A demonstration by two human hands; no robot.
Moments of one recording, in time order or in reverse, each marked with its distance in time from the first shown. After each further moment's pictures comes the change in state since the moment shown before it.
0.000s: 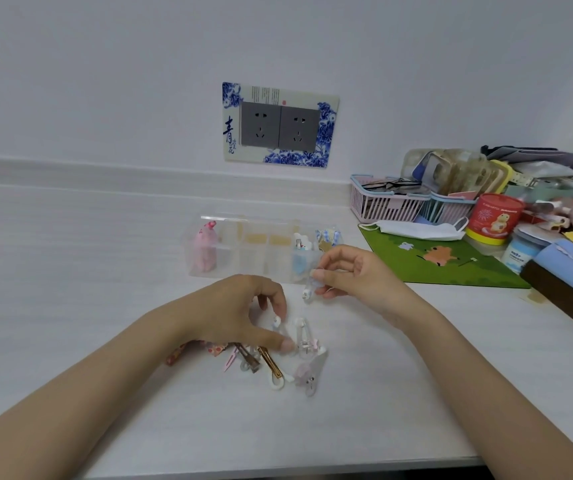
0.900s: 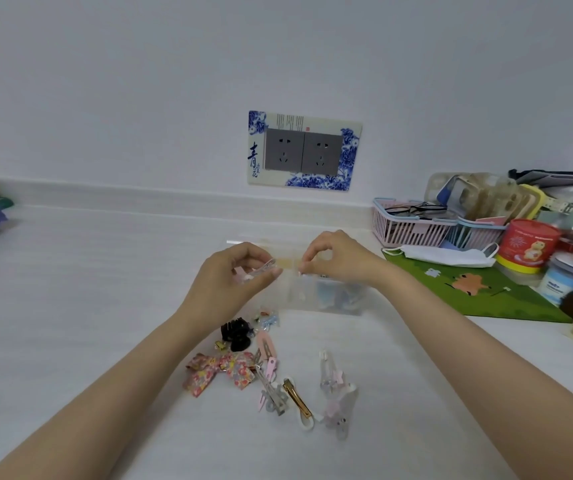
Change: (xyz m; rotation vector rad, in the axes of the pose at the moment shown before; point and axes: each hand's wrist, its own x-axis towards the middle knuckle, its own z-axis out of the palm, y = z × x) left_hand 0.009 -0.027 -0.026 -0.311 0.687 -0.062; right_hand 0.094 -0.025 0.016 -0.747 -0.109 -0.152
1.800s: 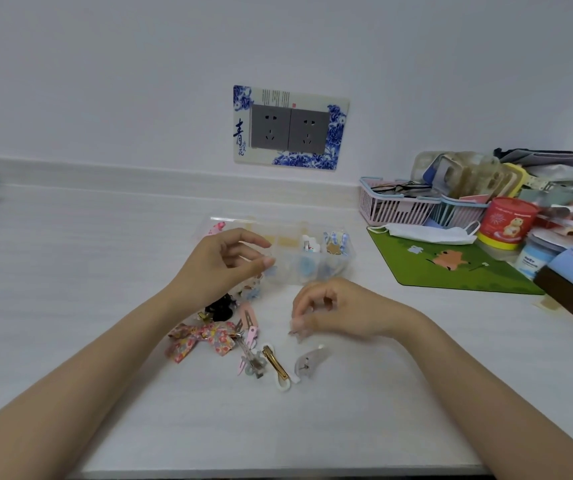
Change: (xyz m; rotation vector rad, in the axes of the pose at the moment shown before) left_hand -0.011 0.006 0.009 -0.235 -0.161 -0.063; right_hand -0.098 0.001 0.023 0.284 -0.317 -0.061
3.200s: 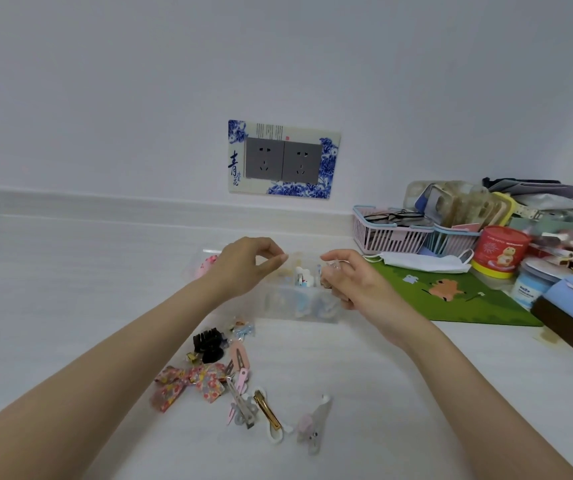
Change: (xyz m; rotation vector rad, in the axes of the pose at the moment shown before) left_hand 0.084 -0.012 0.015 0.516 -0.075 0.070; right_hand 0.012 0.002 -0.038 0.402 0.515 0.018
